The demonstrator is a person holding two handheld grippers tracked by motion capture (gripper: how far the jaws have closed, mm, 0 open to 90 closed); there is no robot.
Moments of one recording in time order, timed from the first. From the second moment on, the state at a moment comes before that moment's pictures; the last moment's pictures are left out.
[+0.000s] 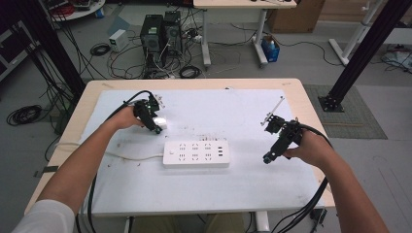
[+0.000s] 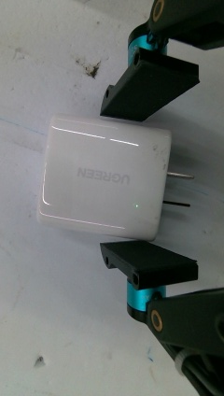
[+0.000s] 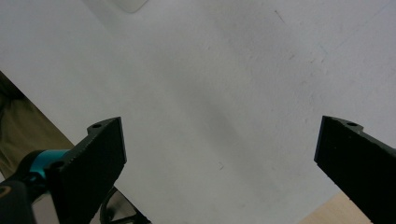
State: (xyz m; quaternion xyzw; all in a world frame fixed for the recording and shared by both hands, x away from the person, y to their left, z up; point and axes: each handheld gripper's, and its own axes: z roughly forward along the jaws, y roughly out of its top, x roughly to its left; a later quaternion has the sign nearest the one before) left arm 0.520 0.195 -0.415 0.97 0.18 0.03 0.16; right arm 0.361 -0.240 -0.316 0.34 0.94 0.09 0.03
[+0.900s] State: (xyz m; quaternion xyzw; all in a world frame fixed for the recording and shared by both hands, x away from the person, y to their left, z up) left arm 0.499 0.205 -0.382 0.96 0.19 0.07 0.22; right arm 0.358 -0.246 -0.318 0.35 0.93 0.11 0.05
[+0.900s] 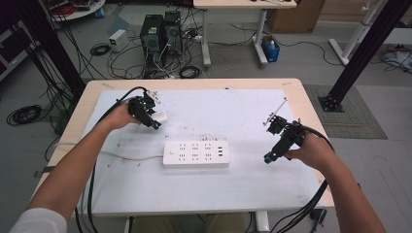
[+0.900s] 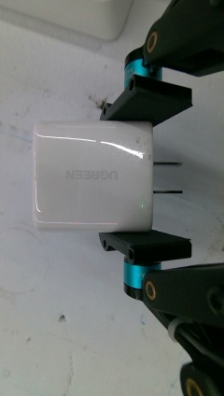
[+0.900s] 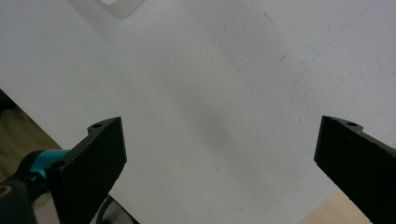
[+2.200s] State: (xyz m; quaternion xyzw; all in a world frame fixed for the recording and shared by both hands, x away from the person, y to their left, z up) left arm 0.352 0.174 -0.315 0.94 0.13 0.12 0.28; right arm 0.326 -0.232 -0.317 0.32 0.93 0.16 0.07
